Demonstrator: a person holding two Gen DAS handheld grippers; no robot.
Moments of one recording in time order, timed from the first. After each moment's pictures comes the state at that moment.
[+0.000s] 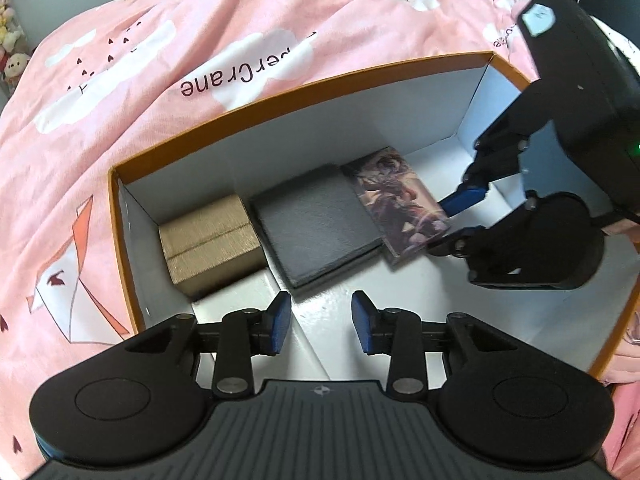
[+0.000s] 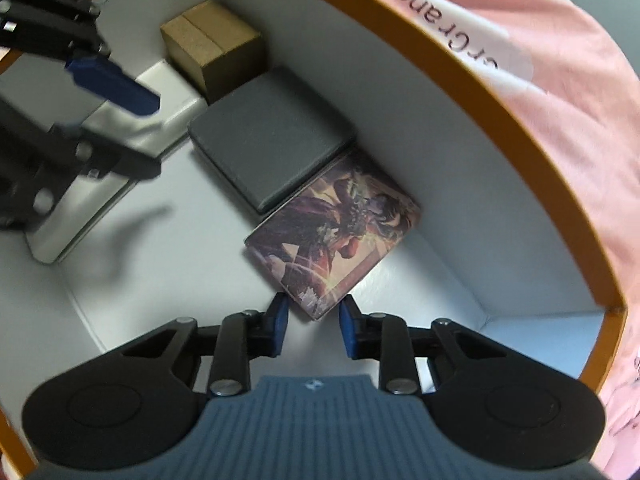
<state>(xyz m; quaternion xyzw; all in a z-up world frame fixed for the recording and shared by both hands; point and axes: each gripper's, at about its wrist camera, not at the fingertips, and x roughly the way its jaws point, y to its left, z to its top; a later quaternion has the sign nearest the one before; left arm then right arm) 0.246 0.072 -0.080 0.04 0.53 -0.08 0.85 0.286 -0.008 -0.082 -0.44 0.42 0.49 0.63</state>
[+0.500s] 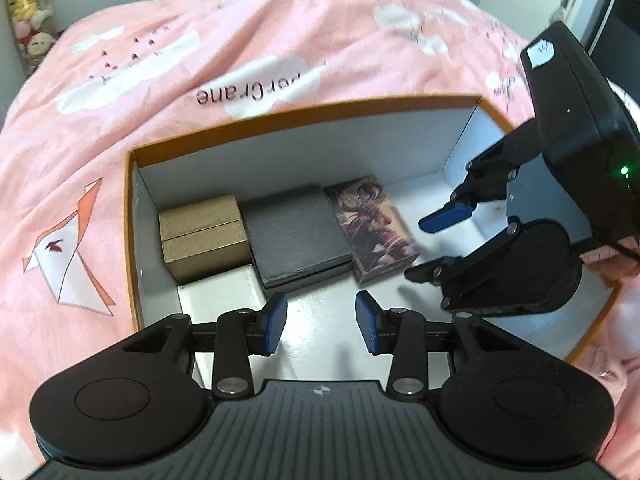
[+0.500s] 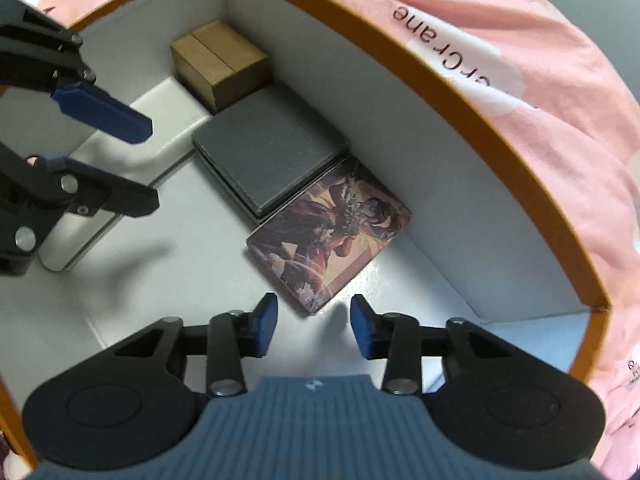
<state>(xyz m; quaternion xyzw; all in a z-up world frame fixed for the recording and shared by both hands) 0.217 0.056 -0.056 -0.02 0.48 -0.05 0.87 0.275 -0.017 -0.068 -0.43 0.40 0.49 0.65</state>
